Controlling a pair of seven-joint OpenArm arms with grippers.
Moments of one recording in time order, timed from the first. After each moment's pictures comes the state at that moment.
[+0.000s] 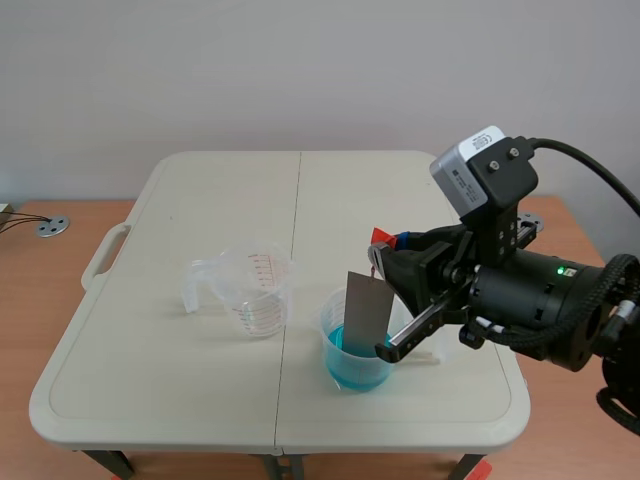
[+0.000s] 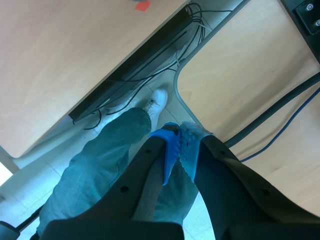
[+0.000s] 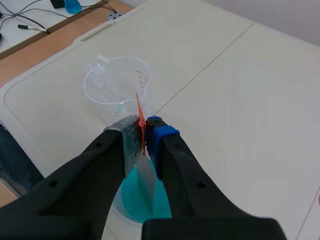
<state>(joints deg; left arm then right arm) 74.5 -41.9 -26.3 100.2 -8.5 -28.5 1.8 -19.5 5.1 3.7 105.2 3.1 45.3 -10.8</state>
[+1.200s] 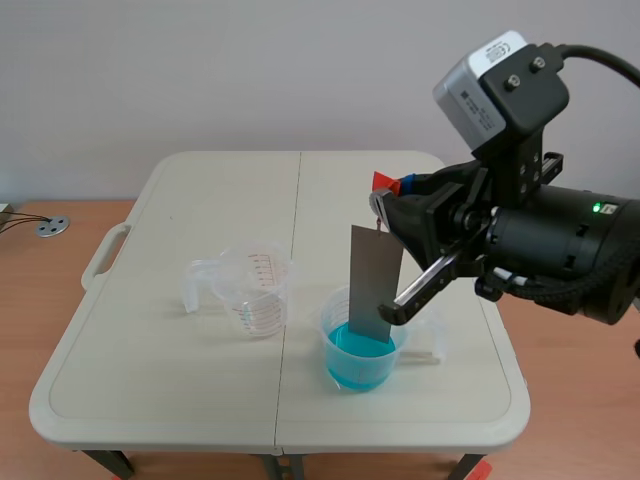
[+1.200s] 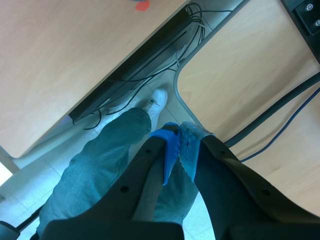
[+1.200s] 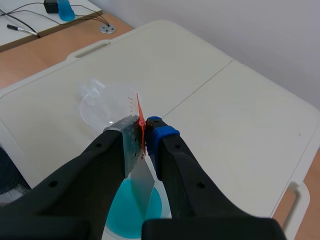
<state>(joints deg) 74.5 -41.9 -26.3 100.2 -8.5 -28.5 1.8 -19.7 5.1 3.7 117.7 3.9 45.3 -16.7</state>
